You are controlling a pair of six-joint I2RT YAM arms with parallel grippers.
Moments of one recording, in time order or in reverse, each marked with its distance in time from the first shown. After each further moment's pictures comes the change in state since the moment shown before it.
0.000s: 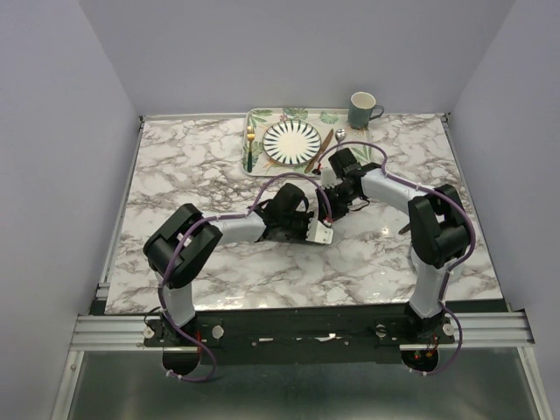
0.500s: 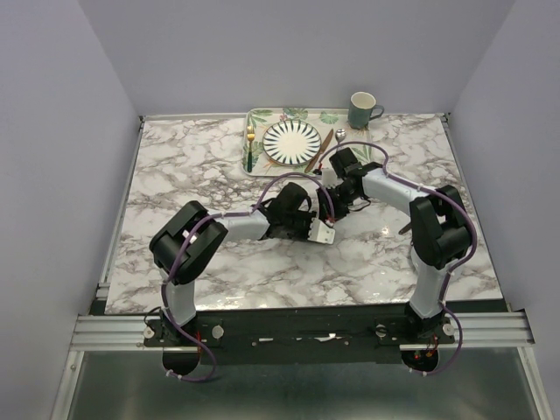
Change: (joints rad) left arm -0.001 0.045 0.034 -0.006 -0.002 0.033; right arm -0.001 -0.012 0.000 -0.024 -0.013 0.016
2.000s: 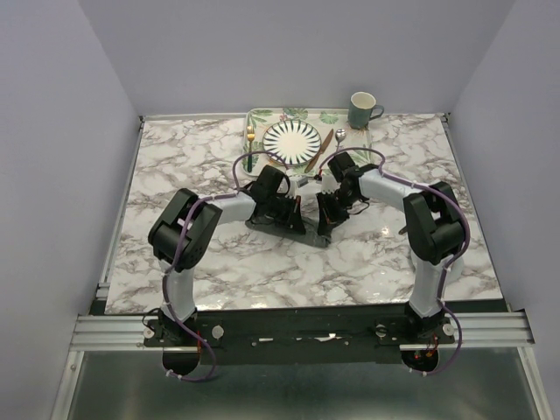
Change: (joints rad) left arm 0.194 0.061 0.069 -0.103 0.174 -1.313; right arm -0.004 0.056 0.004 -0.035 0.002 0.037
